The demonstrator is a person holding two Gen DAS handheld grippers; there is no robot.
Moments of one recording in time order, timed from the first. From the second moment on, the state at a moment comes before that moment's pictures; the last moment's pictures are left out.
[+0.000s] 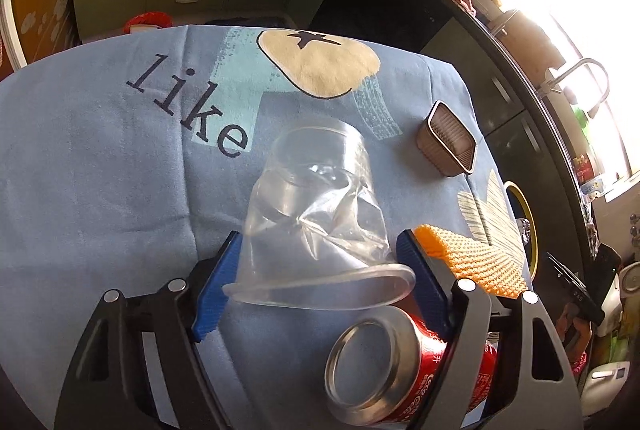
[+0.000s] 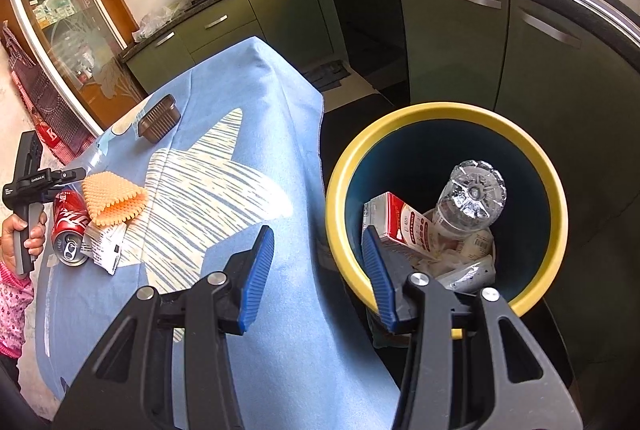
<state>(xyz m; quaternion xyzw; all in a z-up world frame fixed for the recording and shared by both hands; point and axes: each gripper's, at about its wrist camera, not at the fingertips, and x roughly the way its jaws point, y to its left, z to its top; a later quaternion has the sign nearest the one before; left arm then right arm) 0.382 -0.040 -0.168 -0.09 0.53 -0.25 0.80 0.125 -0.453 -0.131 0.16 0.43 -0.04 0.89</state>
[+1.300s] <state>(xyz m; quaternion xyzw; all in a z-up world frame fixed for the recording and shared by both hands) 0.251 -0.429 -0.099 0.09 0.49 -0.52 0.70 0.007 -0.565 -0.111 0.24 0.34 -0.14 0.90</state>
